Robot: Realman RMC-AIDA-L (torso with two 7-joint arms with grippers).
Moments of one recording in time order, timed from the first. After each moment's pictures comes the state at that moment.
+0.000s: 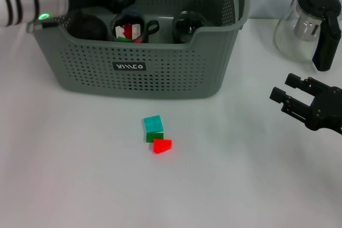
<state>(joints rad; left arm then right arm) -0.74 -2.06 0.81 0.76 1.94 1.01 -1.38 0.37 2.08 -0.66 -0.42 -1.64 -1.48 1.07</state>
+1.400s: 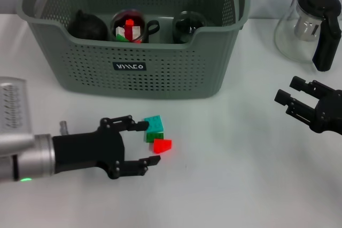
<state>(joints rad) -0.43 -2.15 0.64 0.61 2.09 1.56 -0.90 0.36 2.07 -0.66 -0.42 -1.64 -1.48 1.07</state>
